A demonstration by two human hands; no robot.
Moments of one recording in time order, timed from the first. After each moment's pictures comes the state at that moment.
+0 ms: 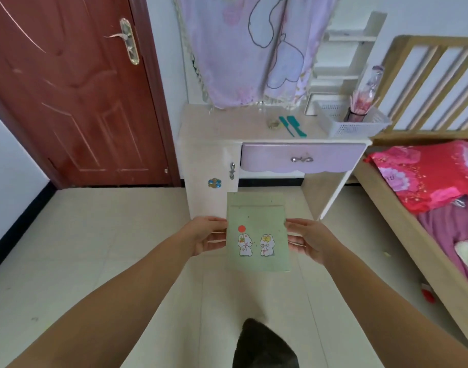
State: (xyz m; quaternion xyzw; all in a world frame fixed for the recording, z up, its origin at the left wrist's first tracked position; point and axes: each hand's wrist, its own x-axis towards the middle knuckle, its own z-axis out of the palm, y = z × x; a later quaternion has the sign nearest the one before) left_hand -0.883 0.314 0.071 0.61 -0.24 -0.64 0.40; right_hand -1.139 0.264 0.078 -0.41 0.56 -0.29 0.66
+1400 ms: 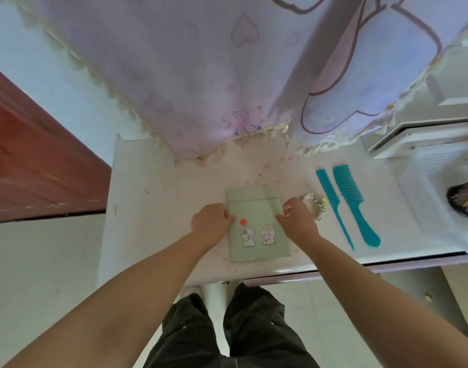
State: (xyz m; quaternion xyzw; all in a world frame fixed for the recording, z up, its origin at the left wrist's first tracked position) left_hand -0.755 -0.373 -0.023 0.78 -0.53 -0.35 0.05; right_hand -0.951 -0.411 -0.023 -0.60 0.71 -0.04 0.36
